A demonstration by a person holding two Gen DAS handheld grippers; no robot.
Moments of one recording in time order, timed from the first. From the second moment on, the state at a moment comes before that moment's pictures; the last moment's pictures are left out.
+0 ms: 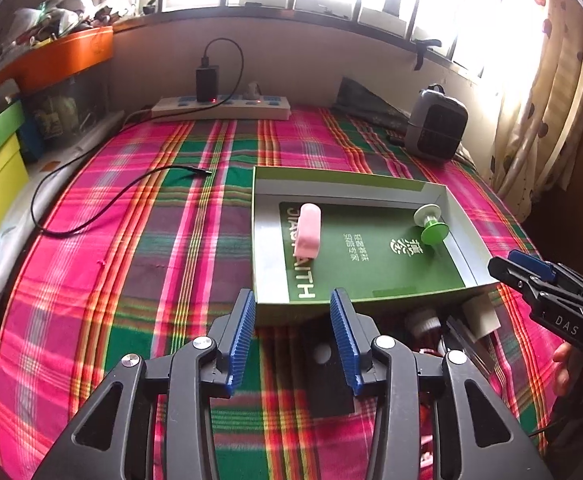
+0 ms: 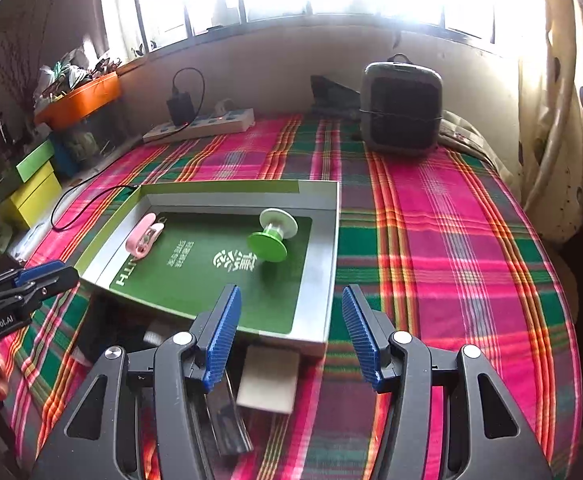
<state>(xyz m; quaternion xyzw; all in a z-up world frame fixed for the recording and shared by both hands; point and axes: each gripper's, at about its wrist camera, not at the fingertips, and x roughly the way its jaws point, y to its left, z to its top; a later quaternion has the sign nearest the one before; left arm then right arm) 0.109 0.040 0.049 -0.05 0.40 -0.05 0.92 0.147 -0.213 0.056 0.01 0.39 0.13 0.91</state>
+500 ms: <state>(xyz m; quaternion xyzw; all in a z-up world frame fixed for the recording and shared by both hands) 0.086 0.051 0.036 -0.08 0.40 -0.07 0.91 0.118 -0.228 0.046 0.03 0.39 0.10 0.91</state>
